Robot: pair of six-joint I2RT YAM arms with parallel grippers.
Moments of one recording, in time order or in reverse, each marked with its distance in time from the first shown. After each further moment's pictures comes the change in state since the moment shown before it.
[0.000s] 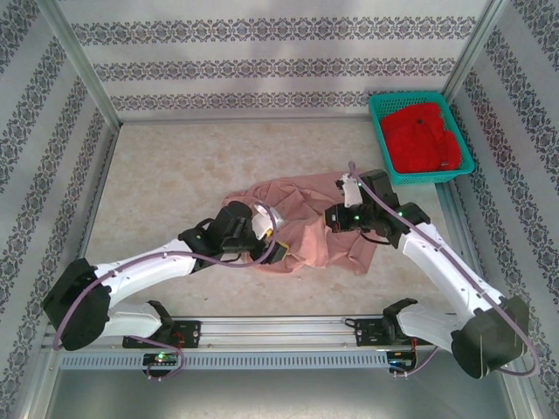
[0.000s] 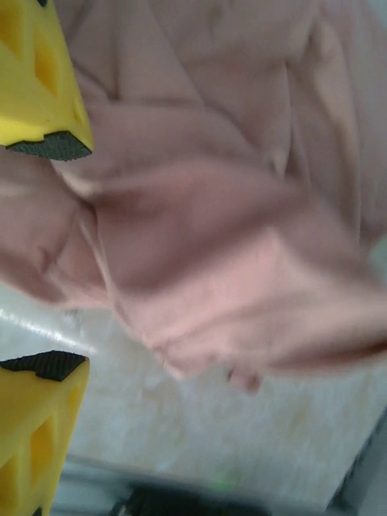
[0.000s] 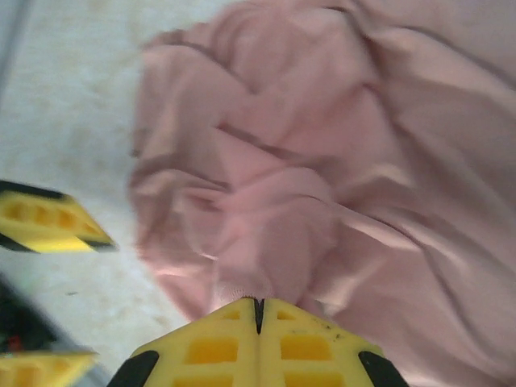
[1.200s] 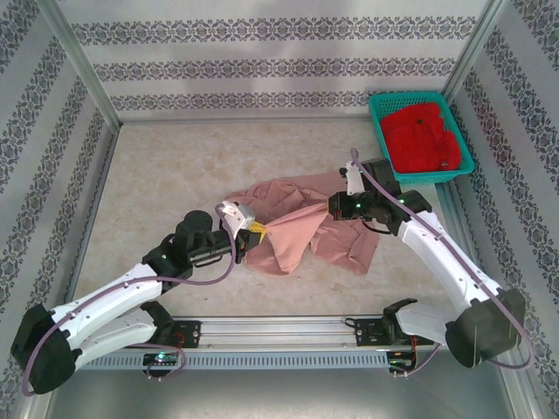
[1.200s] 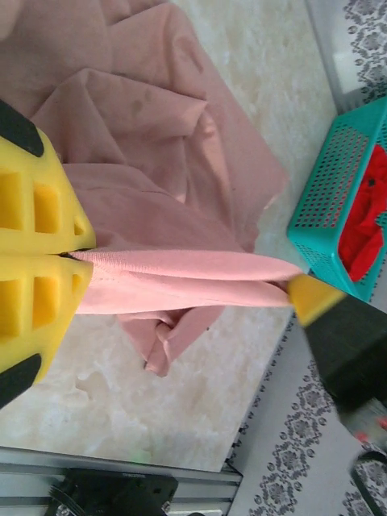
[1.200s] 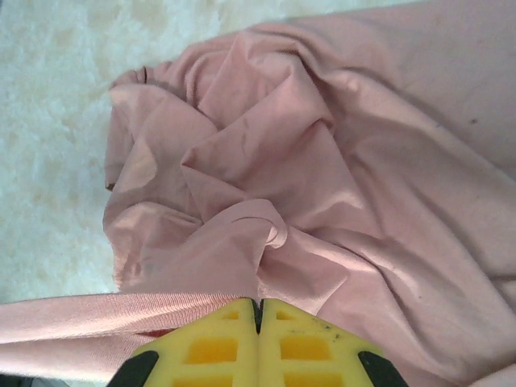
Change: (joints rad) left arm 0.070 -0.343 -0.193 0.165 0.066 0.018; right arm -0.050 0.072 0.130 -0.036 0.015 -0.009
